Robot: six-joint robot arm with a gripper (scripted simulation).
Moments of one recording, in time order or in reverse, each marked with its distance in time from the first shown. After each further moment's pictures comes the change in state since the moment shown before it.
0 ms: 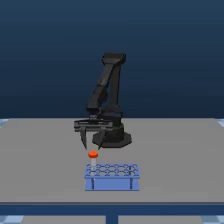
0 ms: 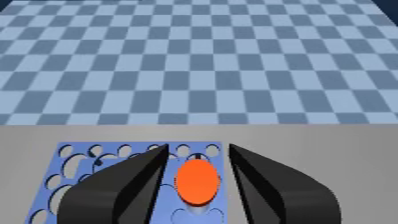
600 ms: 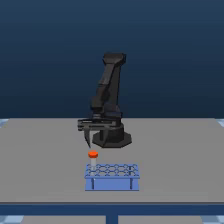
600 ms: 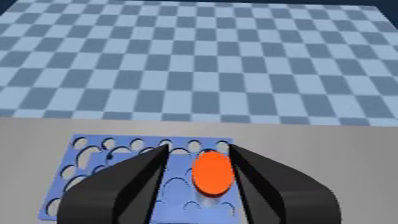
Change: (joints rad) arm 0.032 -0.040 0.035 0.024 0.009 -0.029
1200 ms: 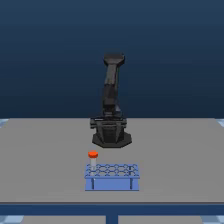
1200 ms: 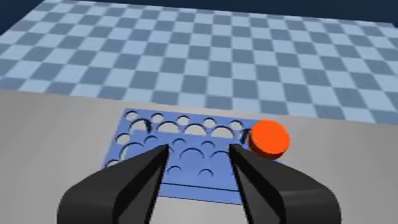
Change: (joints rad) arm 0.153 -0.164 0.168 0.300 0.049 -0.265
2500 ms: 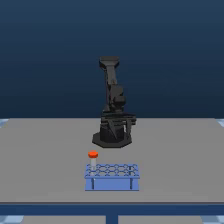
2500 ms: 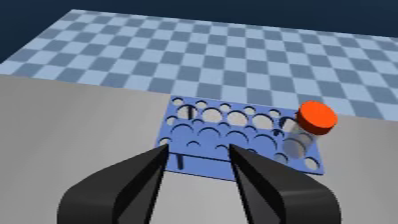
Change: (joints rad) arm 0.265 -0.183 0.146 0.923 0.084 -0.806
